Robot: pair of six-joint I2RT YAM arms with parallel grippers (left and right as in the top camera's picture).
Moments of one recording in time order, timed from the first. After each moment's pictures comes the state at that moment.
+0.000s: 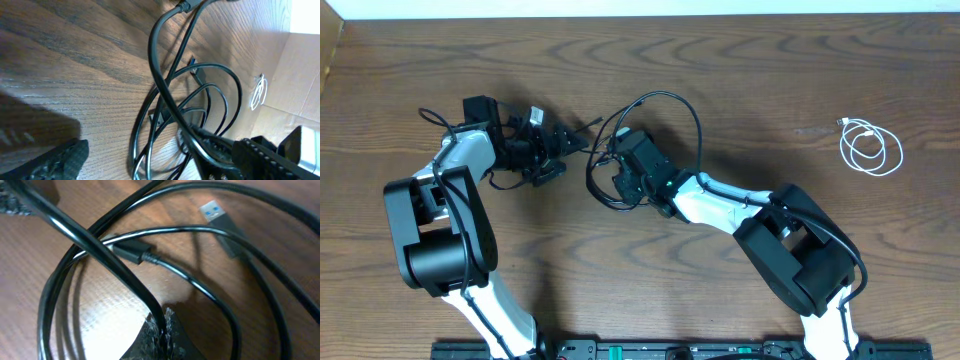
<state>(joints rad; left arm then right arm) 0.22 1.99 1.19 -0.60 0.86 -0.23 0.78 2.08 1.21 0.01 0.00 0.20</state>
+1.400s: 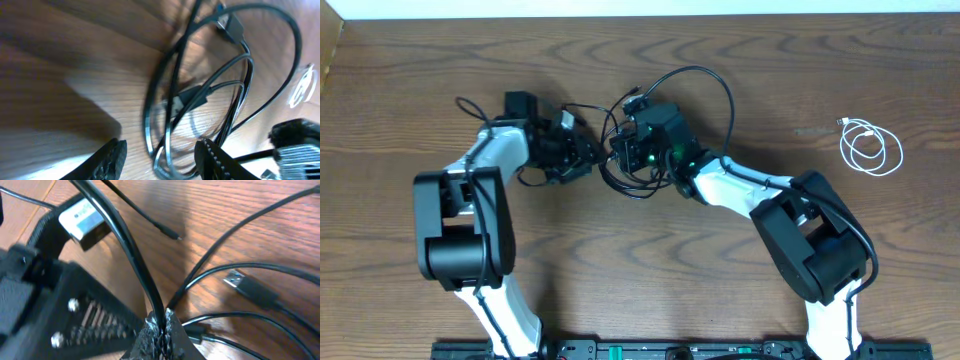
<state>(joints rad) 0.04 1.99 1.19 -0.59 0.69 -0.33 0.65 2.08 1.21 0.30 -0.33 0.46</state>
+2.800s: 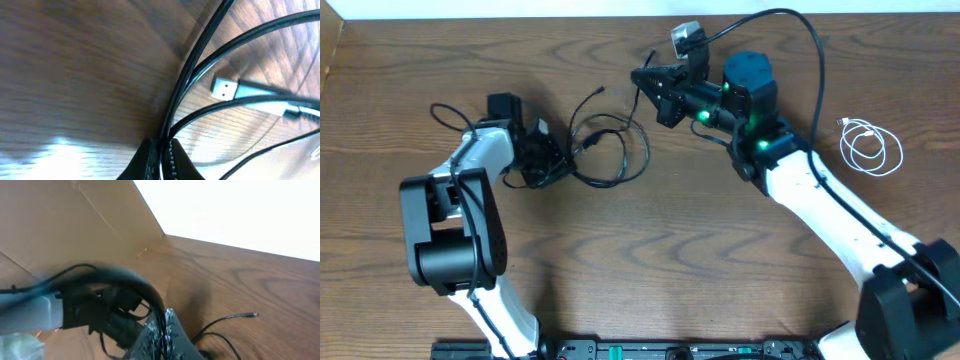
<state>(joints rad) 0.13 1.98 1.19 -0.64 0.51 -0.44 0.49 1.66 1.21 0.30 -0.55 0.45</state>
